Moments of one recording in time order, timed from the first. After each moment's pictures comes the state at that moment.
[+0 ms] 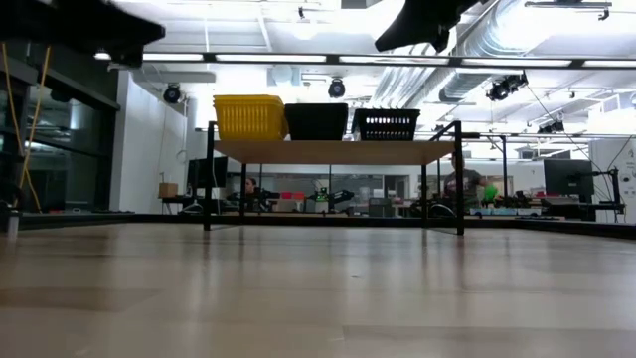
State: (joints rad) left arm -0.17 0.39 0.25 0.04 -0.30 0.18; right arm 0.06 1.23 1.03 -0.32 0.32 0.13
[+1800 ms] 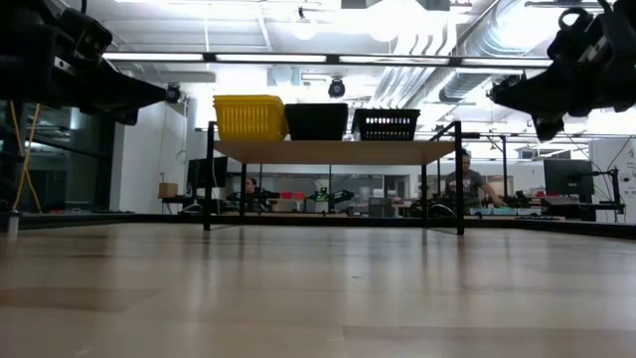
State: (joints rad) left arm 0.21 0.09 0.01 0.02 -0.01 0.06; right arm 0.07 0.04 0.05 -0.06 0.26 0.27
